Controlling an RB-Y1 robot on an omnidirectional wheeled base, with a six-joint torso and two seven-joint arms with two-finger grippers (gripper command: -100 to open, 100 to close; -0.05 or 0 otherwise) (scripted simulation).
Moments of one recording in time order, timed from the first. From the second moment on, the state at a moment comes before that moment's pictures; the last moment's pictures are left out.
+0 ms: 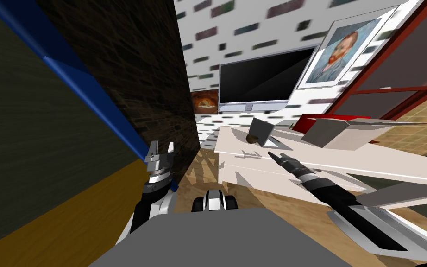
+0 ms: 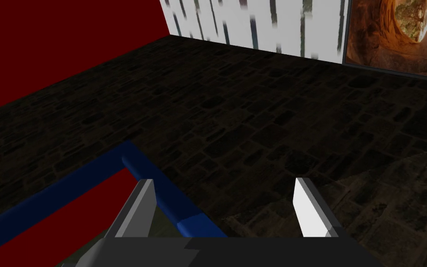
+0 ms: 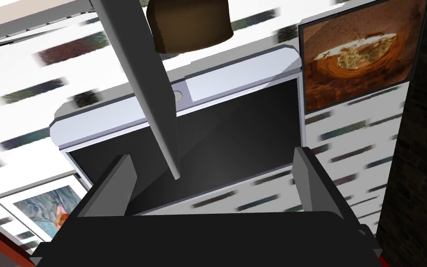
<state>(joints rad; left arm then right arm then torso) 0.52 -0.01 -0.07 -2.32 -0.02 -0.61 0.11 0.76 -0.68 -0.46 -2.07 0.34 -0.24 0.16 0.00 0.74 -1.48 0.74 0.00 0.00</state>
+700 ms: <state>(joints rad) 0.52 -0.01 -0.07 -2.32 -0.02 -0.61 0.11 0.85 -0.83 -0.60 -1.98 0.45 -0.16 0.23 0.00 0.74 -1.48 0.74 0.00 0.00</state>
